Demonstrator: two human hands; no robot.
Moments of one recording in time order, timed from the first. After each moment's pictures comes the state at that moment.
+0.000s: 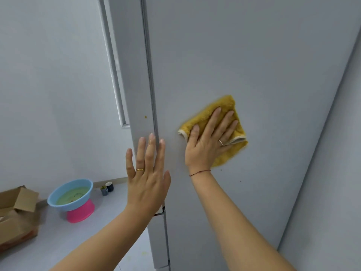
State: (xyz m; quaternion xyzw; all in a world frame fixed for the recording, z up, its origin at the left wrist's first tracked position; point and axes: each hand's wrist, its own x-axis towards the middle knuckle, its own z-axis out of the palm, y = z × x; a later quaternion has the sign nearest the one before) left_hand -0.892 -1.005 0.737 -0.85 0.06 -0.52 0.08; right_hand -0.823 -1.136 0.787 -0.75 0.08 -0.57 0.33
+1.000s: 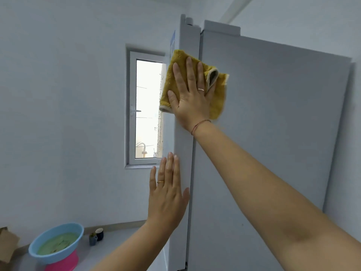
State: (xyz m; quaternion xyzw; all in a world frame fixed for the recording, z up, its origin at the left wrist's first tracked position) left_hand -0.889 -0.960 0.826 -0.87 0.09 -0.48 -0.05; right_hand -0.844 -1.041 1.041 -0.79 -0.14 -0.59 0.05
